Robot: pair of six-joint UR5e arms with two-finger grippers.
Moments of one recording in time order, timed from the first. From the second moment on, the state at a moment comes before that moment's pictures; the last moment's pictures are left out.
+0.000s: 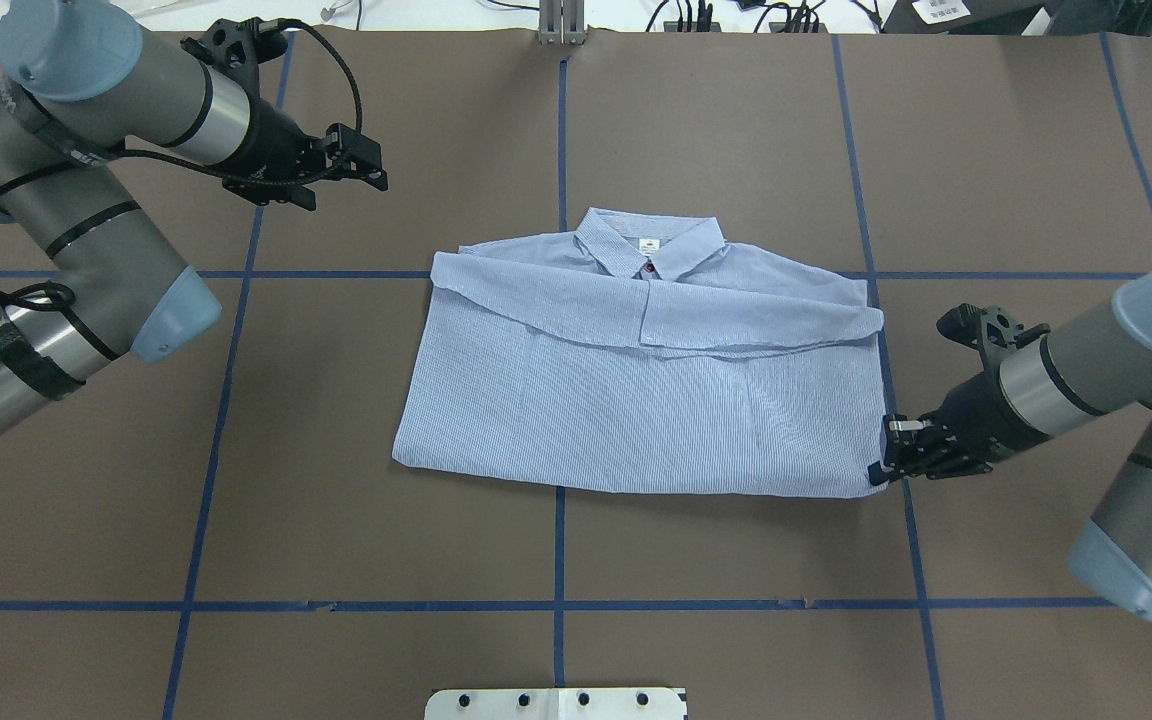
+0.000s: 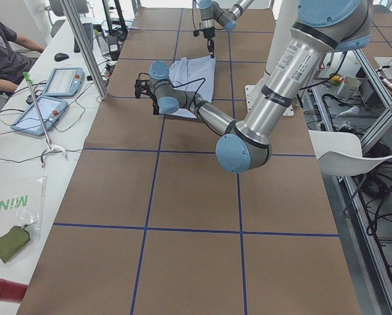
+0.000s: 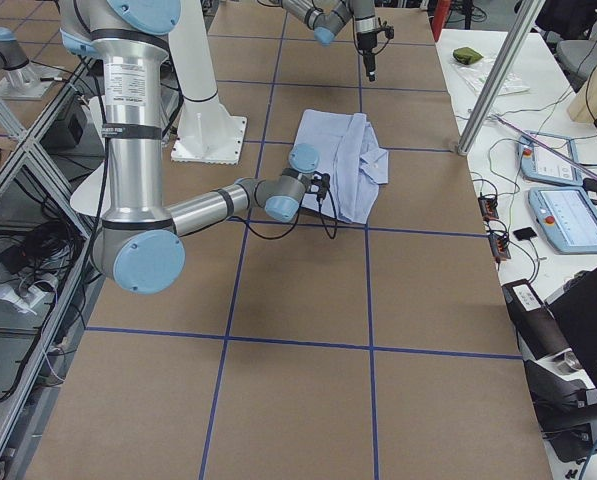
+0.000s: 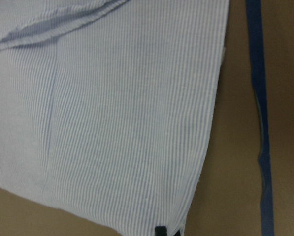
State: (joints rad) left arm -0.90 -2.13 -1.49 -2.19 -2.14 -1.22; right arm 0.68 -1.62 1.87 -0.82 2.38 1.38
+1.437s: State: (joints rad) left arm -0.76 -2.00 -1.72 -2.19 -2.13 -1.37; right arm 0.64 -1.62 2.11 -0.82 2.40 1.45
